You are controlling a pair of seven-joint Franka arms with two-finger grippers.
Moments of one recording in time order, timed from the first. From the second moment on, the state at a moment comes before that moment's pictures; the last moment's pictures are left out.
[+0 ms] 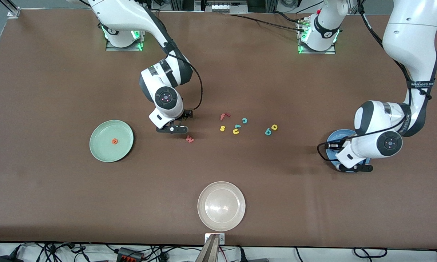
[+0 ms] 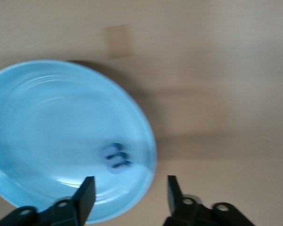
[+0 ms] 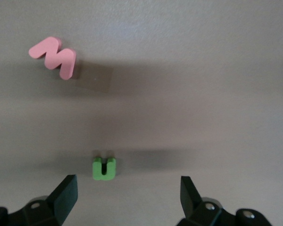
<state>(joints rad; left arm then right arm) 0.12 0.58 -0.21 -1.70 0.13 2.04 -0.11 0.68 0.56 -0.08 -1.84 0.09 2.17 0.57</state>
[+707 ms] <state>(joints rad) -0.04 0.56 -0.45 -1.82 0.27 2.19 -0.08 0.71 0.57 -0.08 -1.91 0.17 2.31 0.58</state>
